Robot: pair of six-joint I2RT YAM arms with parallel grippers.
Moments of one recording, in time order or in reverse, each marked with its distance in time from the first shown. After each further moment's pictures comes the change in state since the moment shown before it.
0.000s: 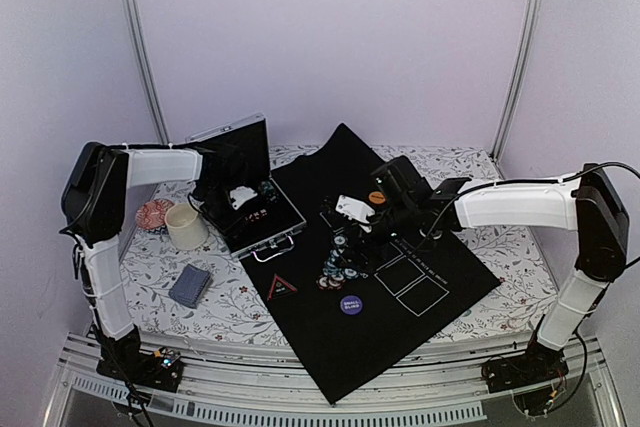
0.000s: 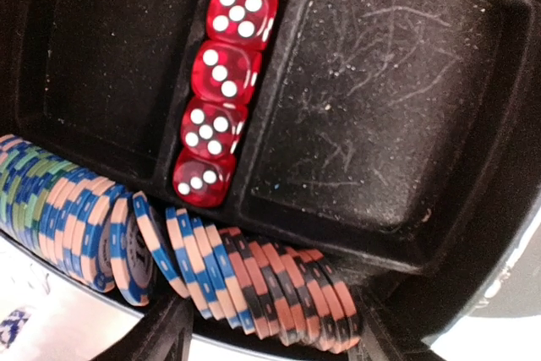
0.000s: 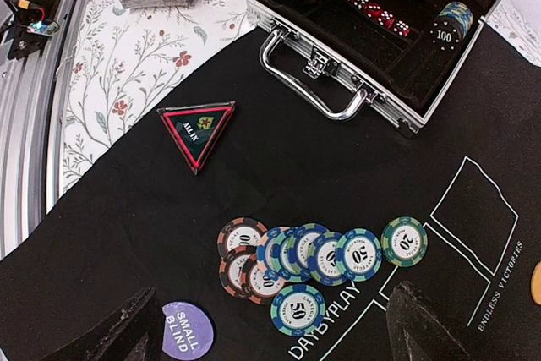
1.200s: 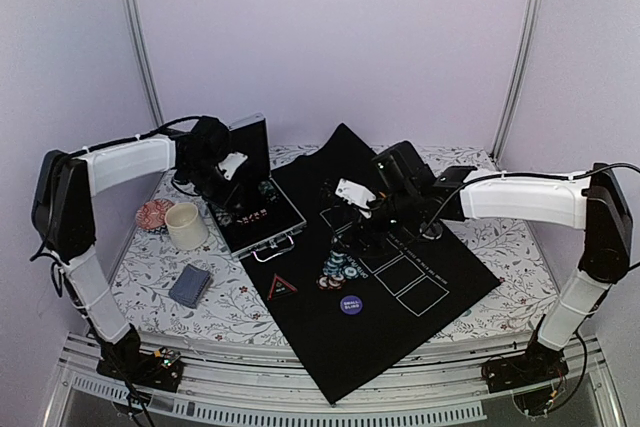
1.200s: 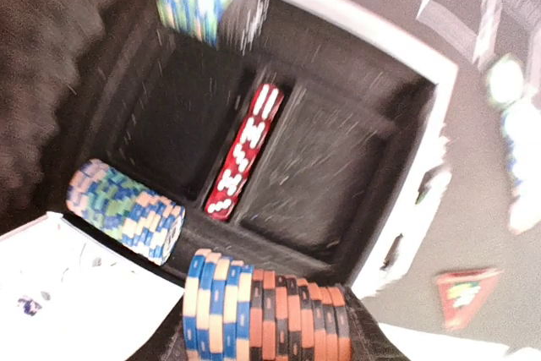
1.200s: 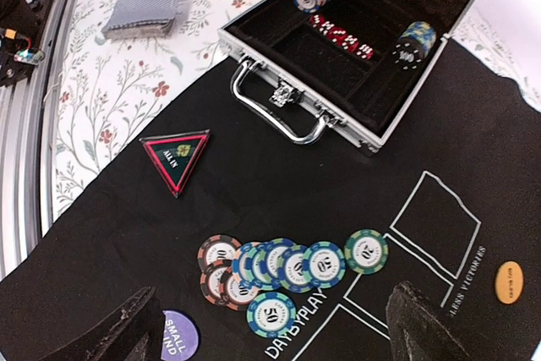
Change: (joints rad) left arm 0.028 -0.181 -0.013 0.075 0.138 -0.156; right arm -0.005 -0.013 0.068 -0.048 0.043 0.016
